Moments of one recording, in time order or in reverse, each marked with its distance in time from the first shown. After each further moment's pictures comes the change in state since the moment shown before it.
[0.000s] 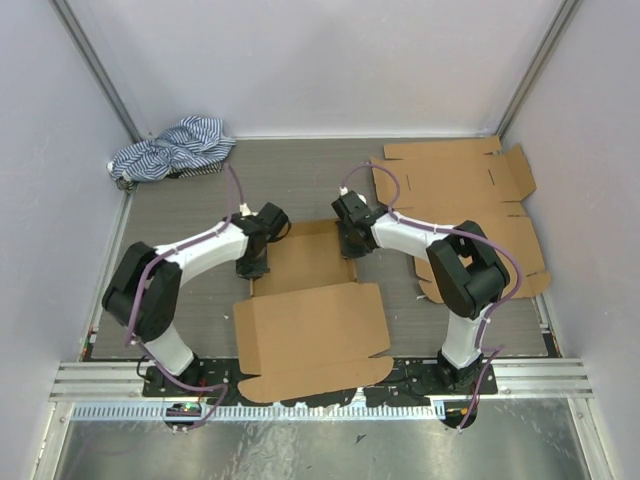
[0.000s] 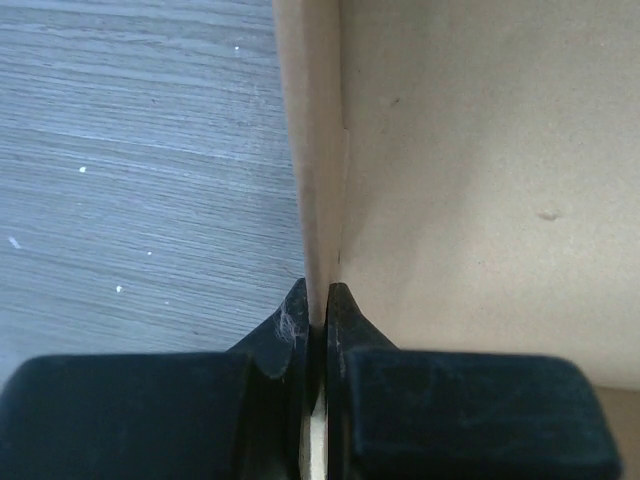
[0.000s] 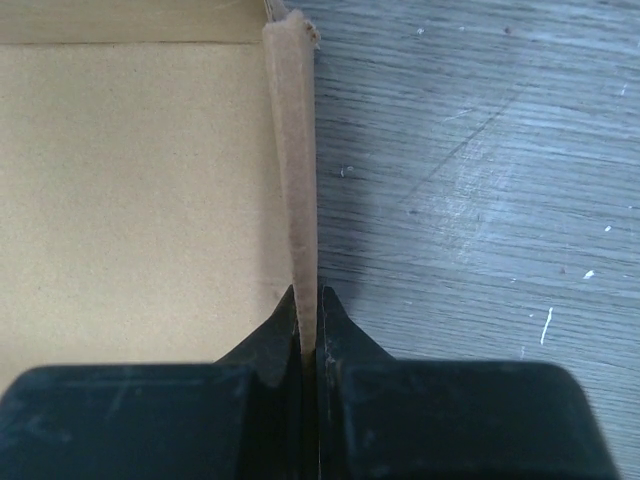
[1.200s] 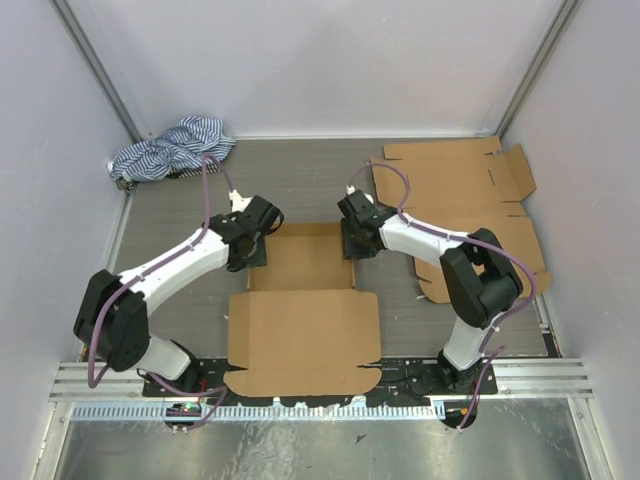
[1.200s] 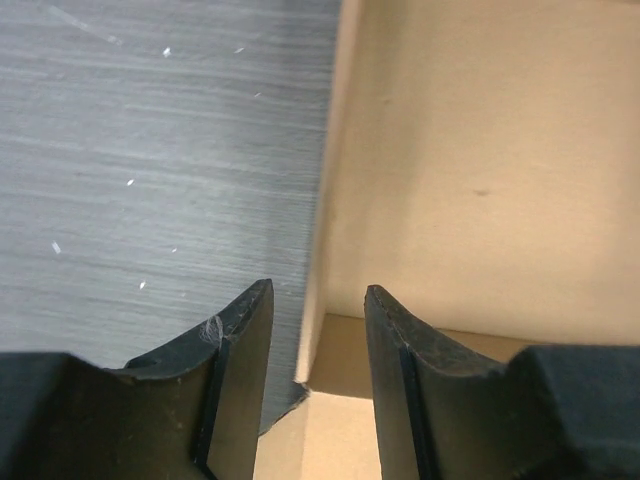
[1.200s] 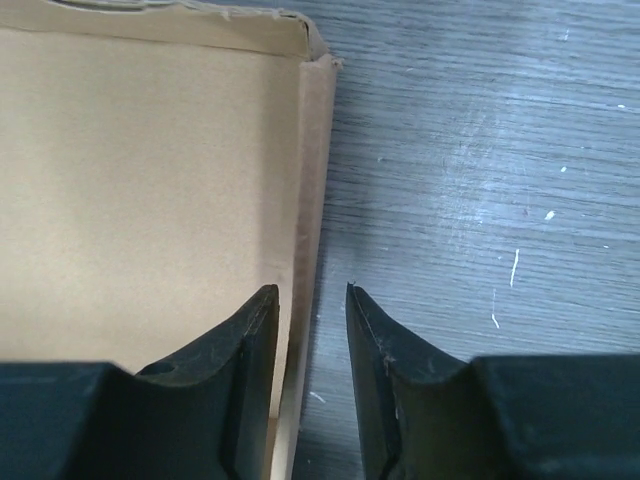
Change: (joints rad) left arm -0.045 -0.147 0.028 -0.029 -0.098 -0.024; right arm 0.000 -0.079 -0.037 -0.047 0.003 0.029
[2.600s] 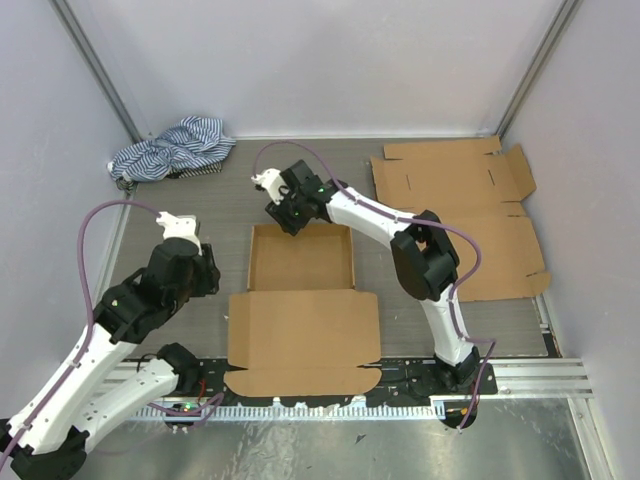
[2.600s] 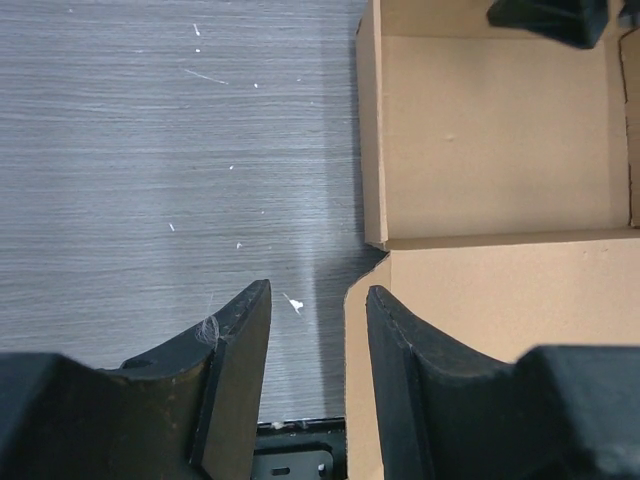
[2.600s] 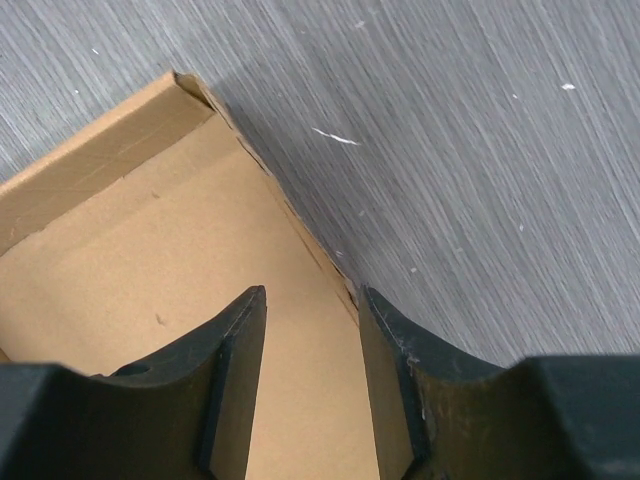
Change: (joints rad) left arm 0.000 -0.813 -0.171 -0.143 0.013 0.199; right arm 0.141 0.360 0.625 0.004 -0.269 -0.727
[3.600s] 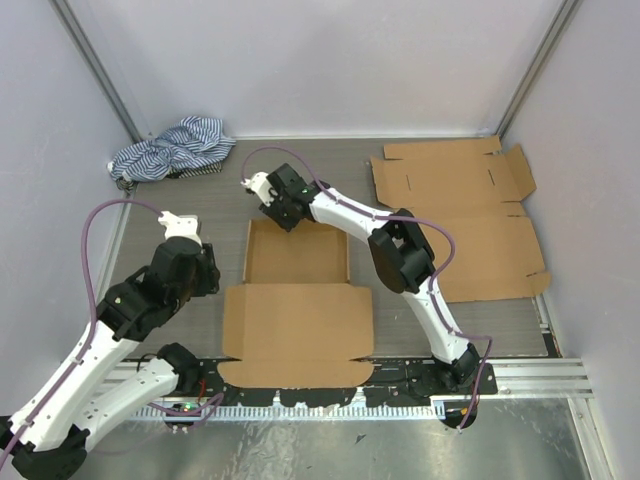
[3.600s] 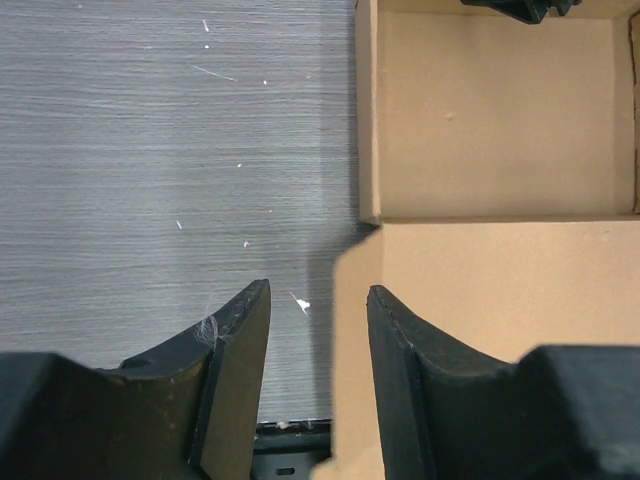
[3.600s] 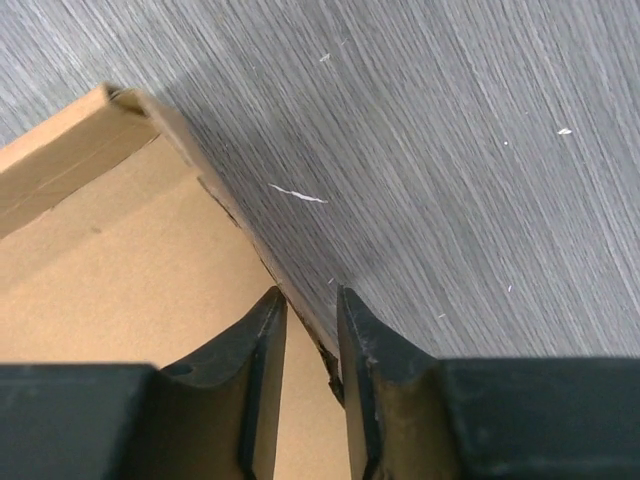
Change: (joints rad) left arm 0.000 0.008 -0.003 0.000 -0.017 0.002; right arm 0.027 0.211 0.208 -0.040 0.106 -0.047
